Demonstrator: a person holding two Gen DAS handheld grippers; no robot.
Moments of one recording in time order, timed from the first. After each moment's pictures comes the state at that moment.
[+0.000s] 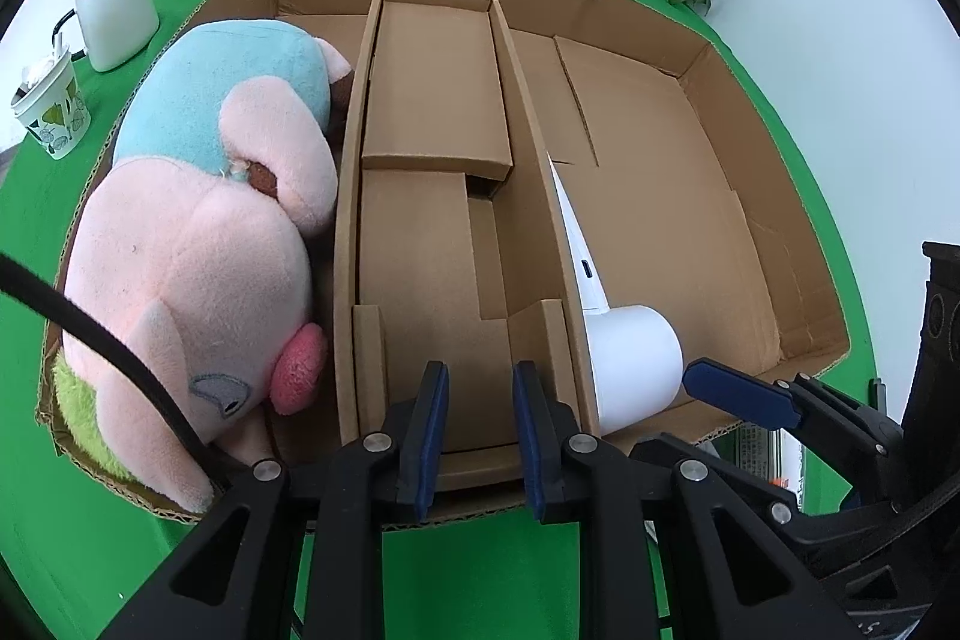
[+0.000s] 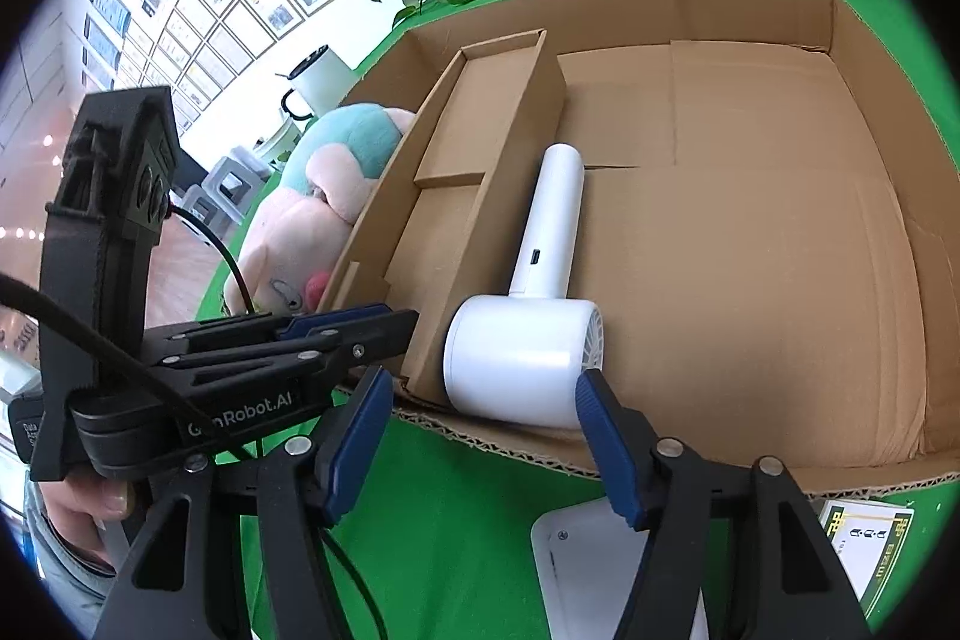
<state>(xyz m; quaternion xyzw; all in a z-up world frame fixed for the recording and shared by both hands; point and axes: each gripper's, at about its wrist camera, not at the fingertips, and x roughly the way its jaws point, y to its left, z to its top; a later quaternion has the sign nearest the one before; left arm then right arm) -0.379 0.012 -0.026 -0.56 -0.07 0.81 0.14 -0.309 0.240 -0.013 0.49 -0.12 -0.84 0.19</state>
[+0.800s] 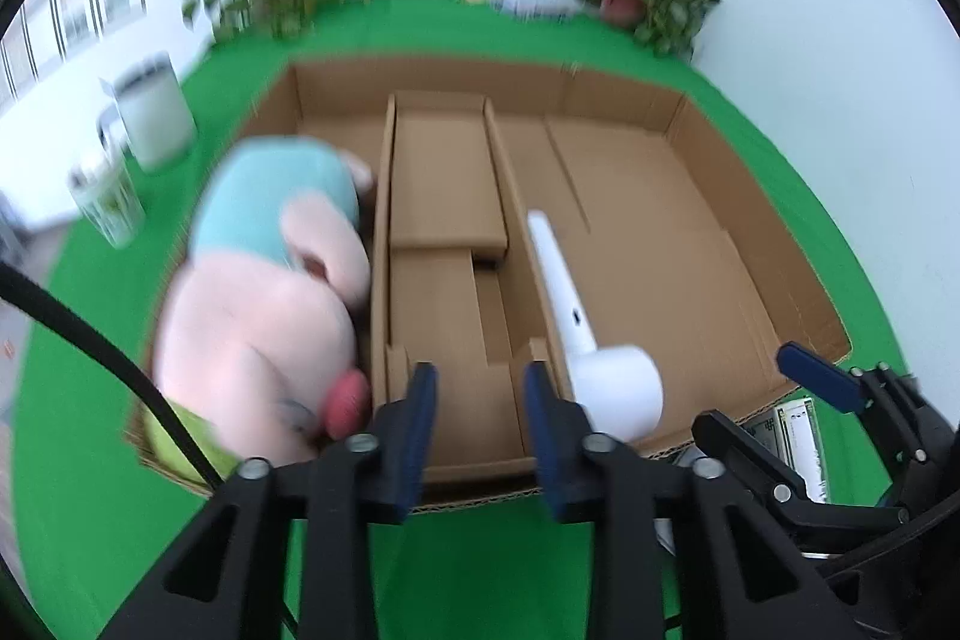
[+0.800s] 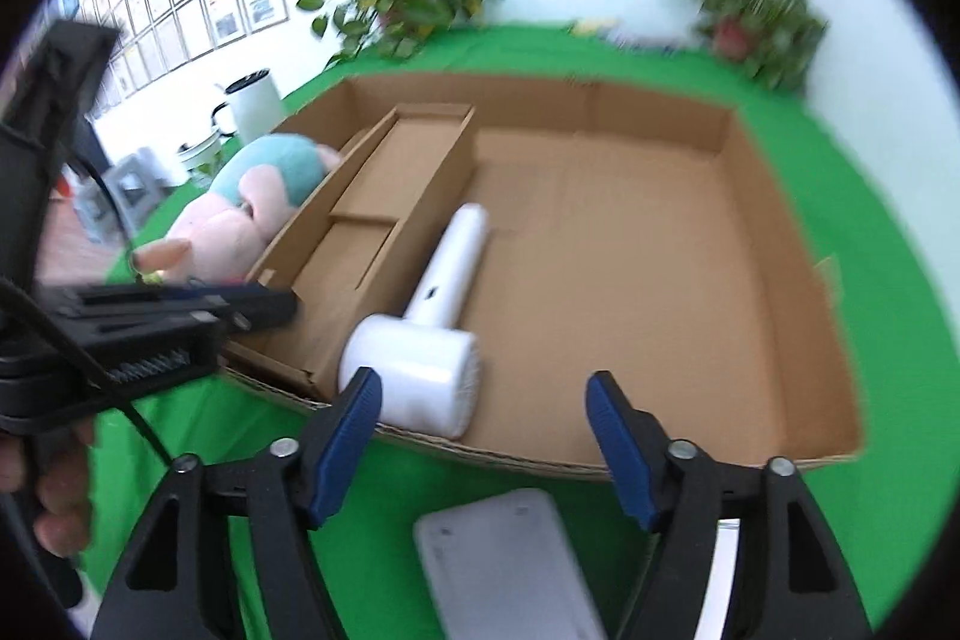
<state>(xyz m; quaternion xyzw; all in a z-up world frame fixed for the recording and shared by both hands) -0.340 0.029 0.017 -0.44 0.00 0.89 0.11 -0.260 0.231 0.012 0.38 0.03 -0.92 0.04</state>
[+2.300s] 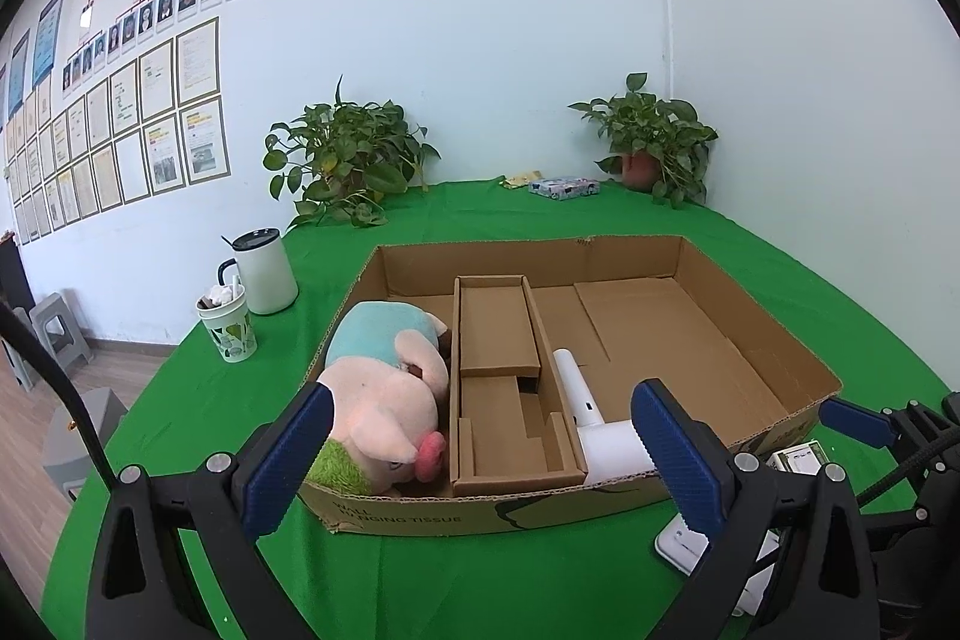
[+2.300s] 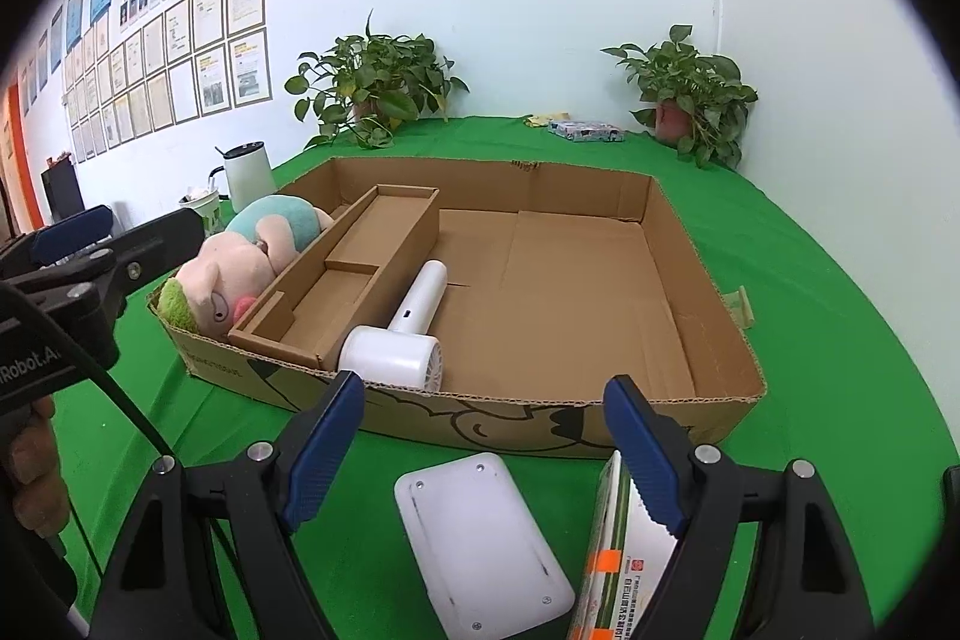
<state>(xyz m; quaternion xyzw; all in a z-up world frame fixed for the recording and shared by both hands) -0.225 0.021 0.064 -0.24 0.02 0.97 0.04 -0.203 0.237 0.019 0.30 0.01 -0.95 0.02</state>
